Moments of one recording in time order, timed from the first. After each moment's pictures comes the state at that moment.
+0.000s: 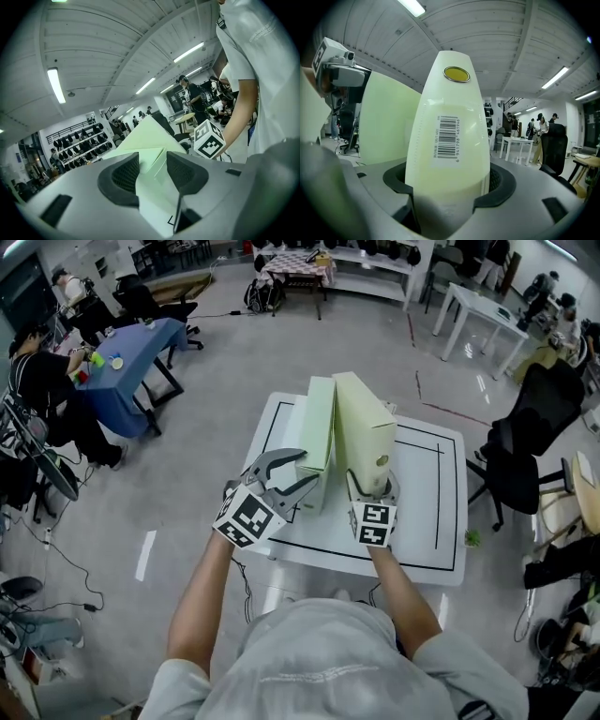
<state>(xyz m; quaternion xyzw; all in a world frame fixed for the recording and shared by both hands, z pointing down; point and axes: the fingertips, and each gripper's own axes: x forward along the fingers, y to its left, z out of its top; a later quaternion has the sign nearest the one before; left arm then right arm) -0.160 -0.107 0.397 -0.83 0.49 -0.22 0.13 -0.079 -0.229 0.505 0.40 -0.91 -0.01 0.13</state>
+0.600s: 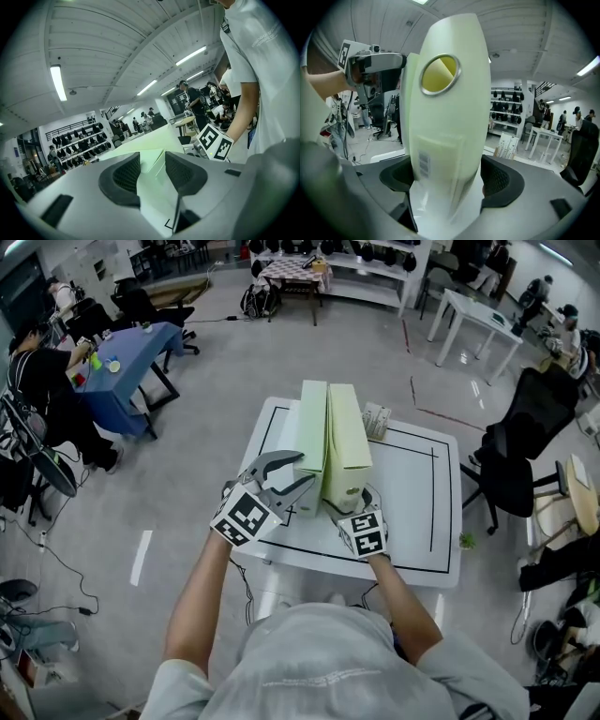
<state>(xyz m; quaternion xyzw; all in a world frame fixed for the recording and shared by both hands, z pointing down) -0.163 -0.105 0.393 -0.84 0.49 -0.20 0.12 -0.109 -0.166 0.546 0.24 -0.94 0.01 0.24</state>
